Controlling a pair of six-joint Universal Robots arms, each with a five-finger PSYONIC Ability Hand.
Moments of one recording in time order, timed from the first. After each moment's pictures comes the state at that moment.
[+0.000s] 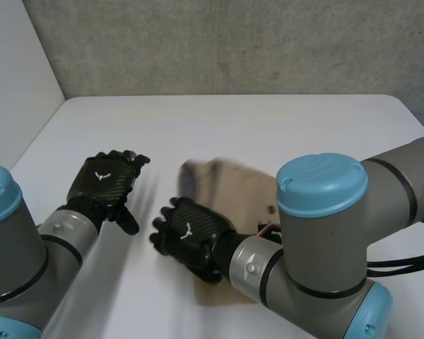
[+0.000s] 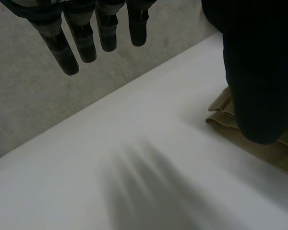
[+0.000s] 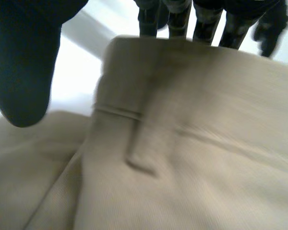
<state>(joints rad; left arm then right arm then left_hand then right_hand) 4.28 -1.72 -1.87 3.36 -1.59 3.35 2.37 -1.09 1.40 0.12 1.18 2.34 0.19 0.20 0.21 0.21 0.05 0.30 0.35 0.35 0.35 0.17</state>
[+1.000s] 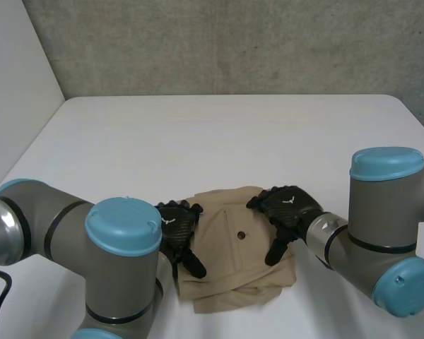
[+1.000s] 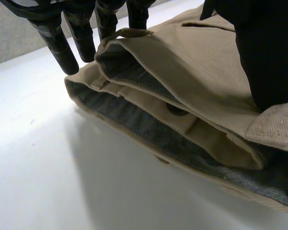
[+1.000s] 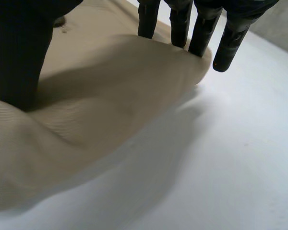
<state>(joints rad) 3.94 -2.10 -1.60 3.22 -1.85 3.12 2.04 -1.06 1.55 0.05 1.38 2.79 0.19 0.20 0.21 0.21 0.05 0.15 0.22 0.20 0.23 0.07</state>
